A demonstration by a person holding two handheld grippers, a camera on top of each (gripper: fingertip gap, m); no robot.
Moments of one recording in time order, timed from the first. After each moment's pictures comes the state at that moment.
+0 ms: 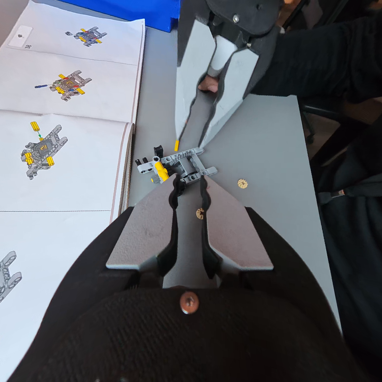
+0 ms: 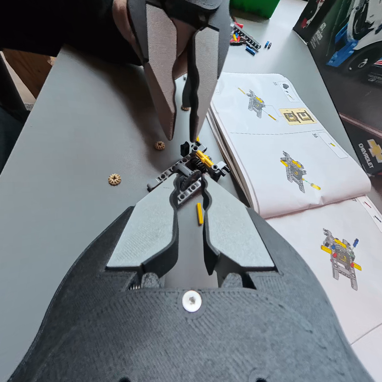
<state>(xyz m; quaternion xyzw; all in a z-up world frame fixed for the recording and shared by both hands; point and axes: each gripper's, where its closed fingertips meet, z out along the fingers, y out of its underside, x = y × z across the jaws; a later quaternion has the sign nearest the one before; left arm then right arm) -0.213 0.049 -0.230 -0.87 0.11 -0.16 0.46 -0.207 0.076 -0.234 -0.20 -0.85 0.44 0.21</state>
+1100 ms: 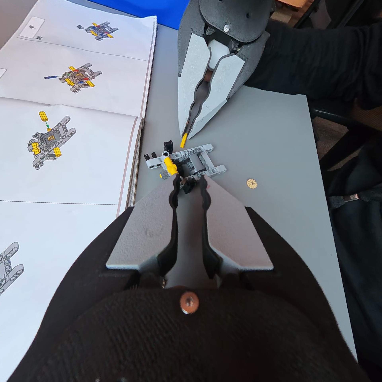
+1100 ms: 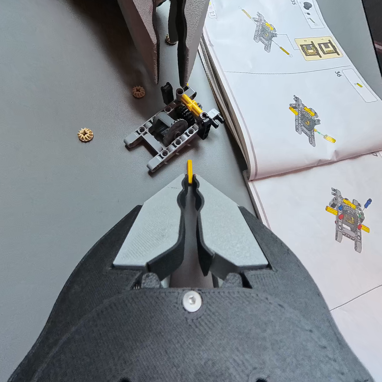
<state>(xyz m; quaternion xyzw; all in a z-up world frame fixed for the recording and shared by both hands) -0.222 0.051 -0.237 -0.87 0.09 -0.15 0.46 -0.208 0.112 -0.269 -0.24 -0.89 0.36 0.17</state>
